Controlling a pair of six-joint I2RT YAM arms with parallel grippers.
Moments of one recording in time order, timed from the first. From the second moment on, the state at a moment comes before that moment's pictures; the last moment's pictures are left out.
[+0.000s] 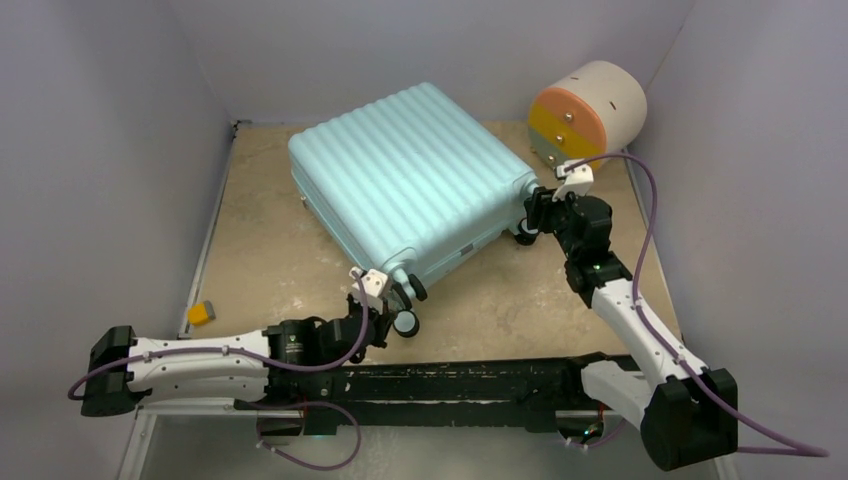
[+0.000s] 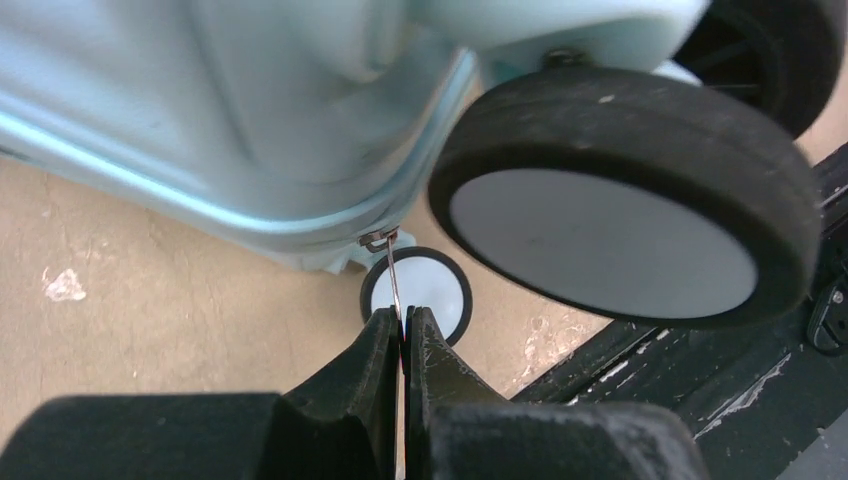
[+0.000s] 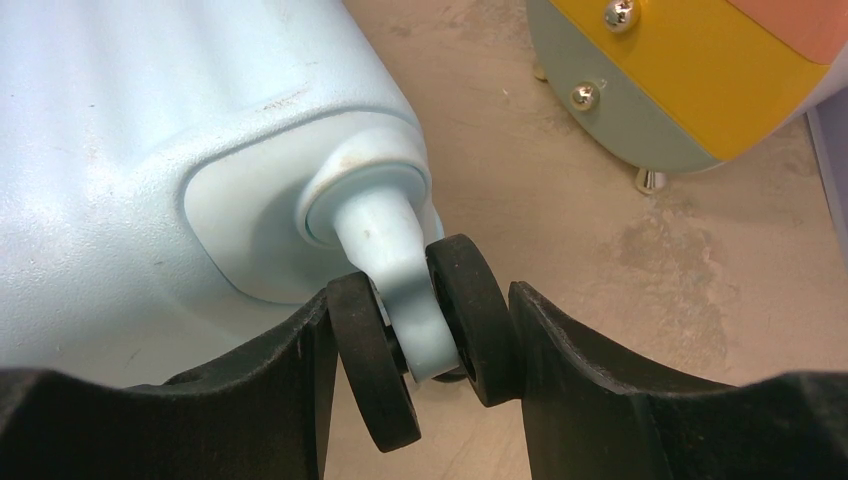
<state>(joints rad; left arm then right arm) -1.36 0.78 0.44 -0.27 -0.61 -0.65 0.21 1.02 0.65 0.12 0.06 0.05</state>
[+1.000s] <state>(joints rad) -1.42 1.14 0.31 0.50 -0.76 -0.44 0.19 0.97 0.59 0.18 0.06 0.18</state>
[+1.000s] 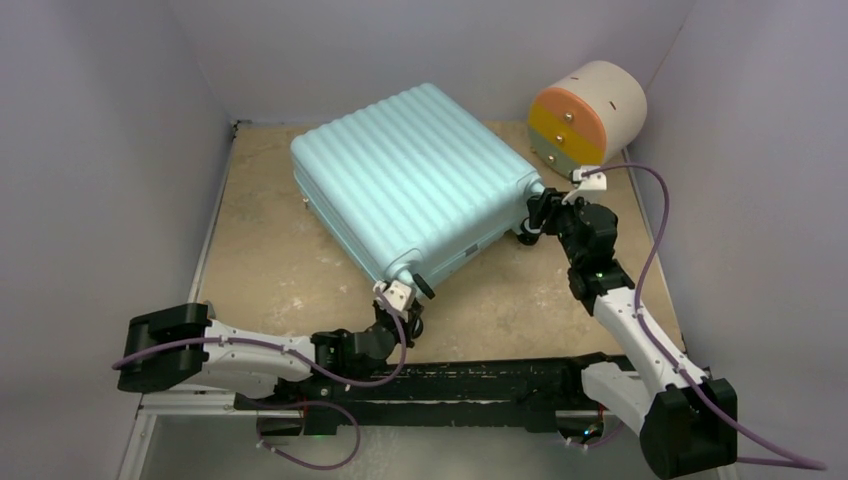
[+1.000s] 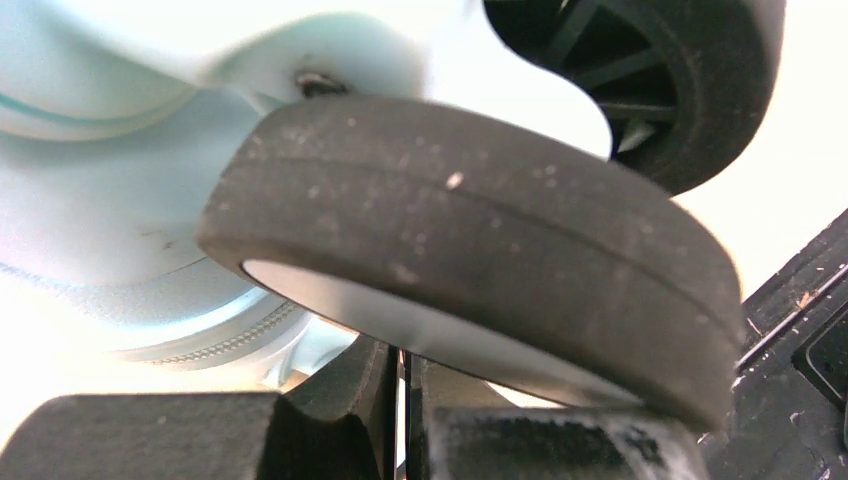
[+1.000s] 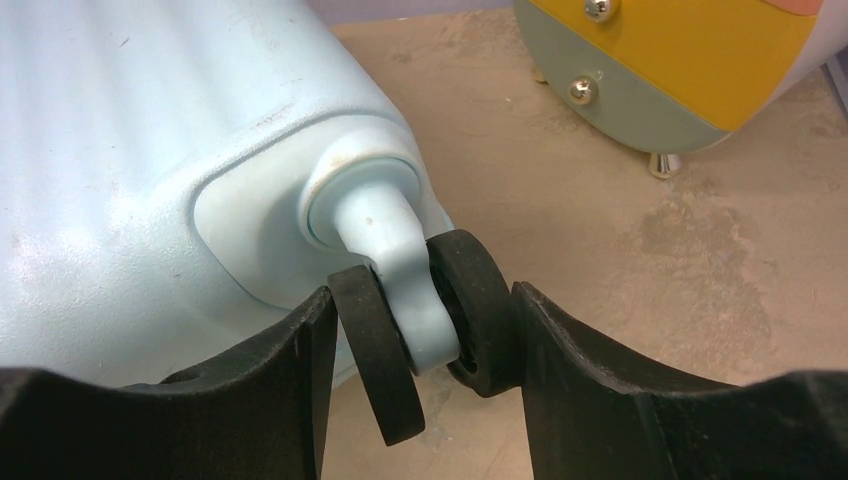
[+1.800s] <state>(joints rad) -1.50 0.84 0.33 0.22 -0.48 -0.59 0.18 0.76 0.67 -0.20 0.16 0.37</state>
